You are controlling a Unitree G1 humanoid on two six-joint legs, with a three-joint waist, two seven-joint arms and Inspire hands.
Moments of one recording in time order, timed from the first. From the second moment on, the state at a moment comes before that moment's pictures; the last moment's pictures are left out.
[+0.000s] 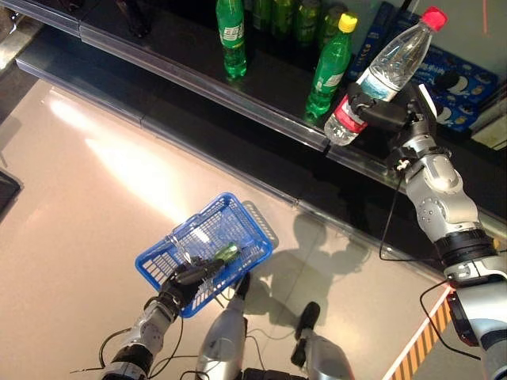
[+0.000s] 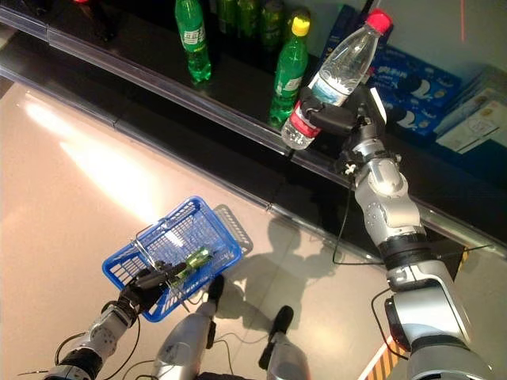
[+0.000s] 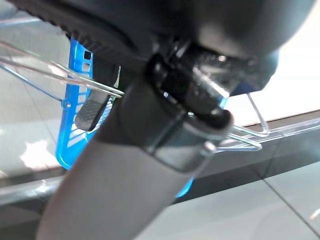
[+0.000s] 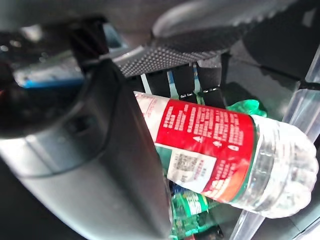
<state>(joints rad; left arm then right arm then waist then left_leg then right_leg) -0.16 0.35 -0.11 0.81 -0.98 0.03 -0.26 -0.74 -0.69 0.22 0.43 0.70 -0.12 0.00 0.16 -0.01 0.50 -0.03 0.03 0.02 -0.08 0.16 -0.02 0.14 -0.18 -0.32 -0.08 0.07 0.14</state>
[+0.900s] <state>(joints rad) -0.11 0.42 -0.11 0.20 -1.18 0.08 -0.25 -0.63 -0.59 0.29 0.21 0.55 -0.12 0.00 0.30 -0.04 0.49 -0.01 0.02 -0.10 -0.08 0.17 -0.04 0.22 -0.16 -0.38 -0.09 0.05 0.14</state>
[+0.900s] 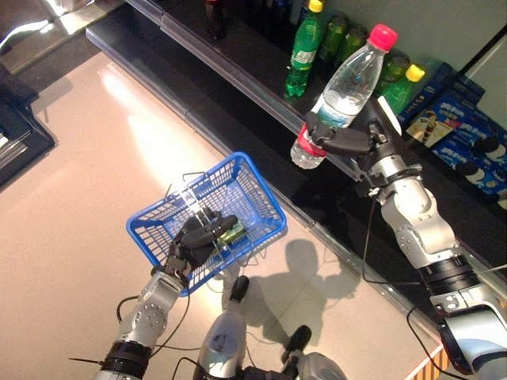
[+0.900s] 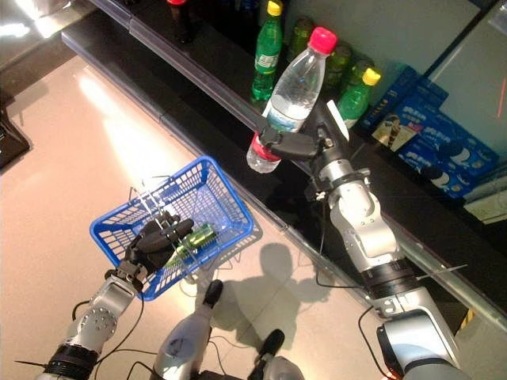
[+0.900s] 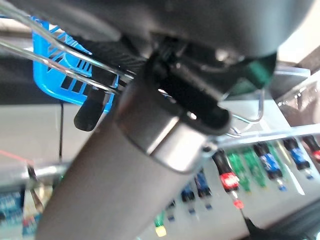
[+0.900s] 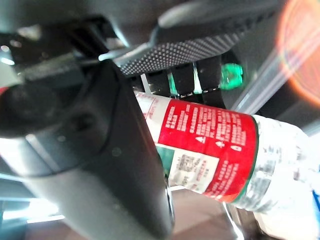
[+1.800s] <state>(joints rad) -0.11 0.54 -0.16 -0.07 -1.24 0.18 -0.25 -0.63 -0.56 0.50 0.11 0.42 -0.11 -0.01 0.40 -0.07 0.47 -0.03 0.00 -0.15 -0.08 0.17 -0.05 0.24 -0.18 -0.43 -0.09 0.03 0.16</state>
